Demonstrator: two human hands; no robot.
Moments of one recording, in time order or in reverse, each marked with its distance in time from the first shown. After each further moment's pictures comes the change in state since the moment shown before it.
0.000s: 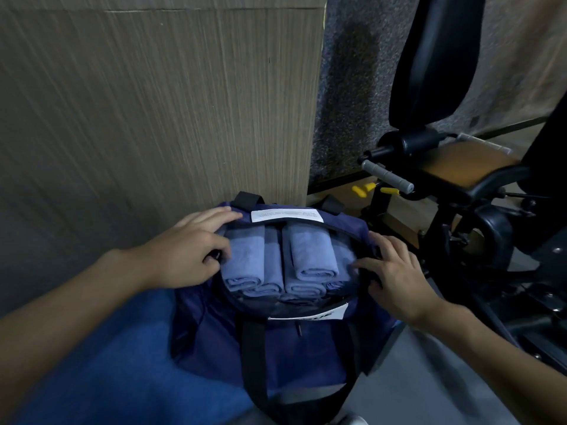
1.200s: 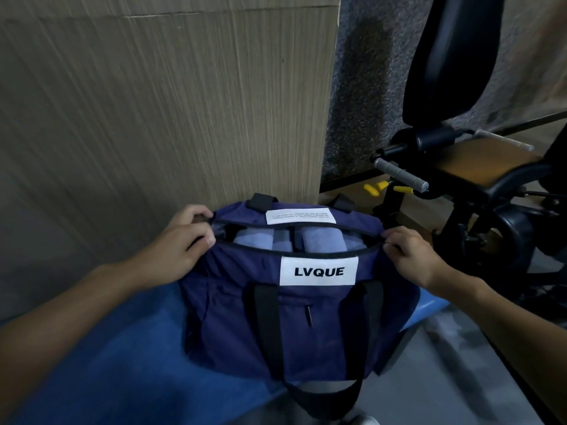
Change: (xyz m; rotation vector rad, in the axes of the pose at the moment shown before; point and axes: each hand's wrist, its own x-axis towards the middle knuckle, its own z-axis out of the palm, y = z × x) left_hand -0.023 -0.036 0.020 -0.336 0.234 -0.215; right_hand 0.051 0.039 0.009 0.282 0.013 0.098
